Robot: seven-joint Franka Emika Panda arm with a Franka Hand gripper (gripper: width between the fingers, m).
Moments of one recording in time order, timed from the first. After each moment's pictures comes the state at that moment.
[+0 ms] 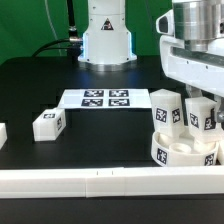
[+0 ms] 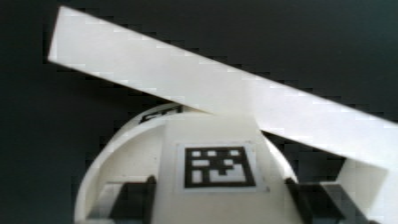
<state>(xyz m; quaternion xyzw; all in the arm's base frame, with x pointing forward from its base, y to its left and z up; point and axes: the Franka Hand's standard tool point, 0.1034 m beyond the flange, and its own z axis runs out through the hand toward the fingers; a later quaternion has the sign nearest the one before) 0.586 0.122 0.066 -0.80 0.60 0.01 0.07</state>
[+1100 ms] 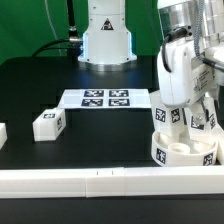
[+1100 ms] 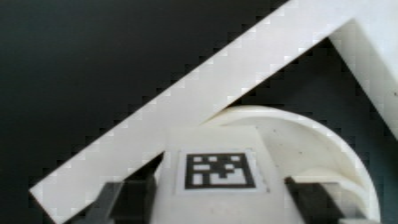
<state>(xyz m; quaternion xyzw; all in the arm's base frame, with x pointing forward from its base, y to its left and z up) 0.586 0.119 0.064 -0.44 0.89 0.06 0.12</state>
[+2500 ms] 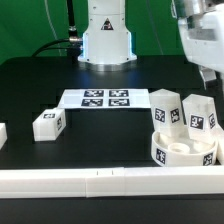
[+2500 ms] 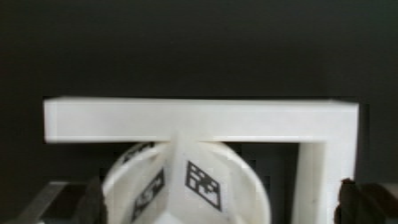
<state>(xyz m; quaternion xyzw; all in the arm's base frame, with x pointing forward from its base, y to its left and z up) 0.588 0.140 0.102 -0.76 0.64 0.01 0.14</state>
